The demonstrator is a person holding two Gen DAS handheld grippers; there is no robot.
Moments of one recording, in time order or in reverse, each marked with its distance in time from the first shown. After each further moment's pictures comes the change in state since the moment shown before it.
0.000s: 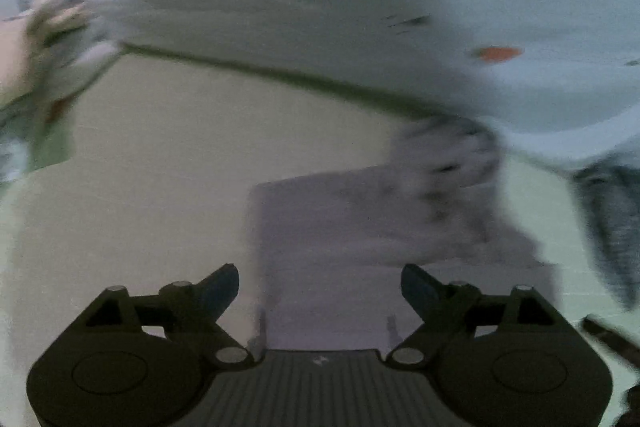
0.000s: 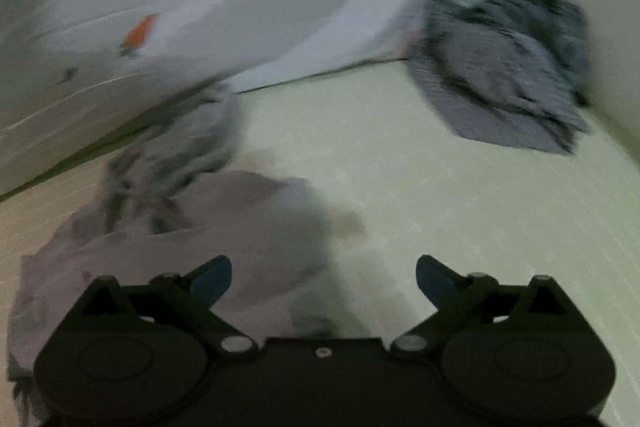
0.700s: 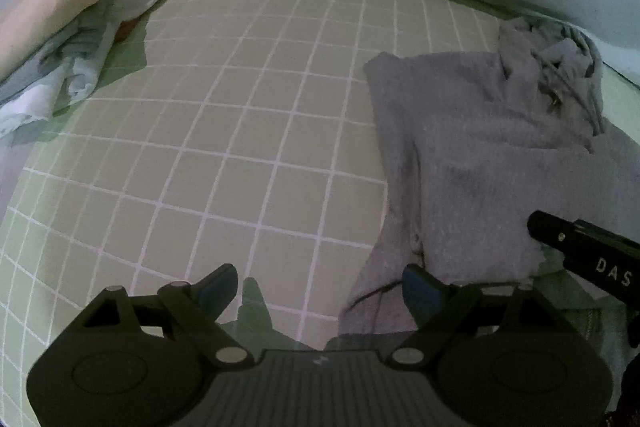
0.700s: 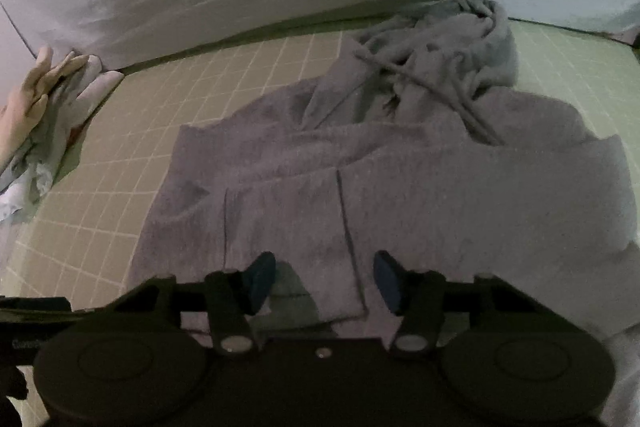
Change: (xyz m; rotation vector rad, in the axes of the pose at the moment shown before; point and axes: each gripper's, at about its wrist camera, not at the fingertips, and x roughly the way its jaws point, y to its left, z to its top) left arm 0.022 0.030 -0.044 0.042 0.185 0.170; right arm 0.048 0.159 -0.041 -0.248 0.208 0.341
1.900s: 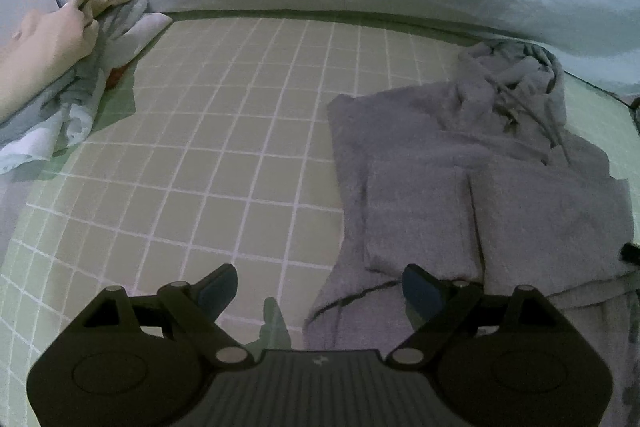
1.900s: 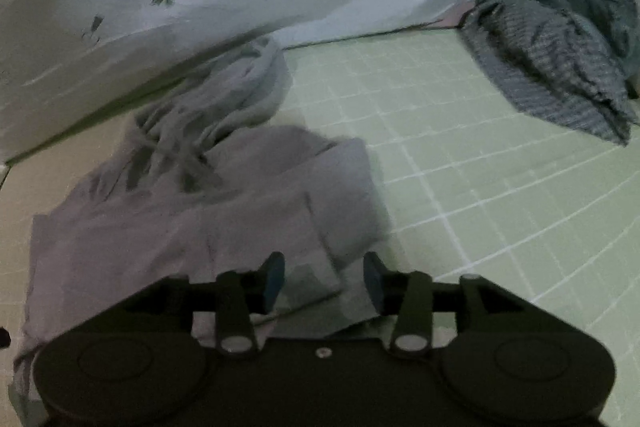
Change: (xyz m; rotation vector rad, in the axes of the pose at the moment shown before) left arm -0.036 -0.015 -0.016 0.047 -0.117 -0.027; right arm -0.067 -0.137 -0.011 0.194 -0.069 -0.284
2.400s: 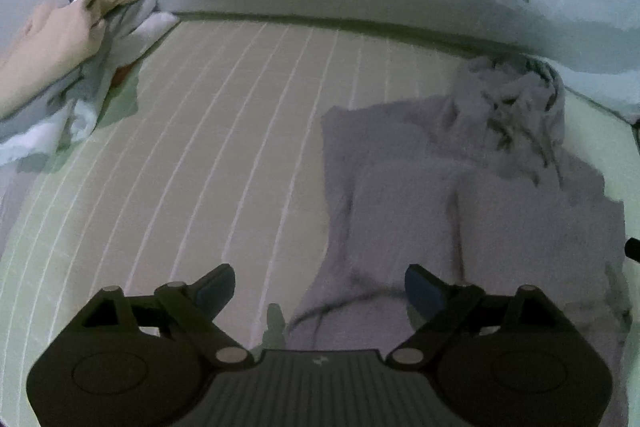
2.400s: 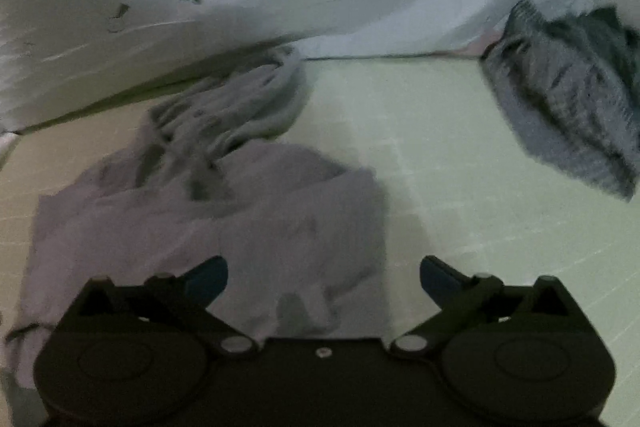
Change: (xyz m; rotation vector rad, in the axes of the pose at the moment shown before) left arm -0.002 -0.017 0.021 -0.050 -0.013 0.004; right arm -0.009 0.001 0.033 -0.117 -0.061 -0.031
